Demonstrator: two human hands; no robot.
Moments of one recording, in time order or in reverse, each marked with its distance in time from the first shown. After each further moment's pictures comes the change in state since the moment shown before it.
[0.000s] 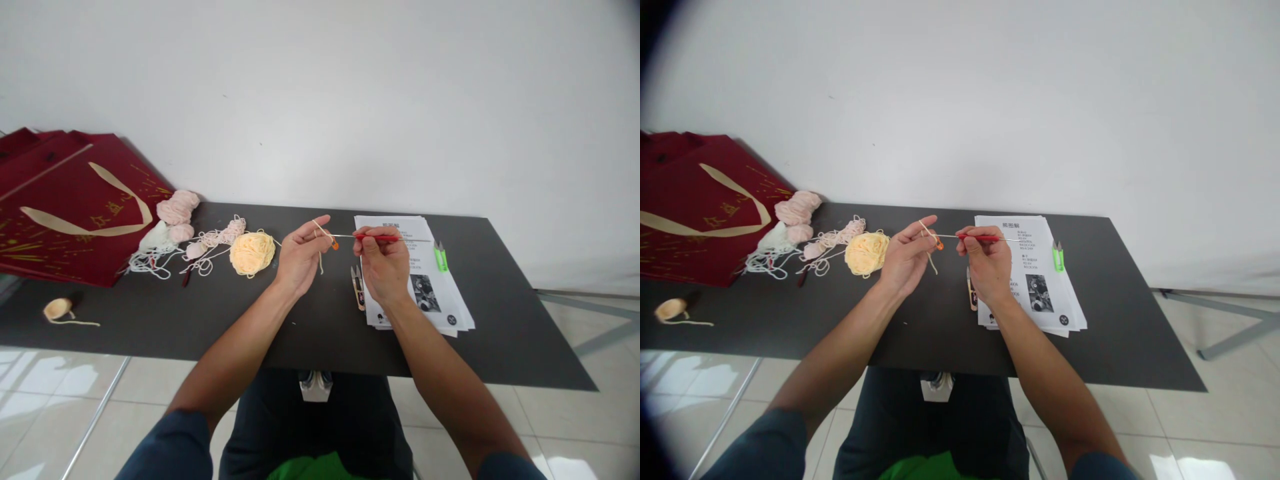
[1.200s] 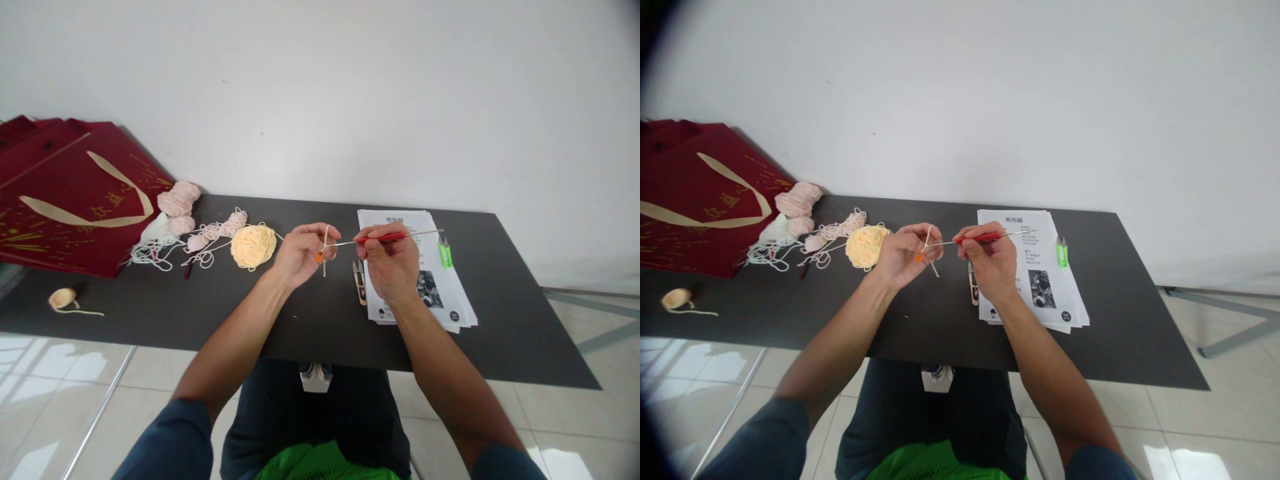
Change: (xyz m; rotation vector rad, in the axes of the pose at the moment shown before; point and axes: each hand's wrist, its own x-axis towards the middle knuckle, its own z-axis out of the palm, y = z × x) left_hand 0.004 0.016 -0.009 -0.025 -0.244 -0.271; right_hand -0.007 -0.013 -0.004 -0.082 -0.111 0.003
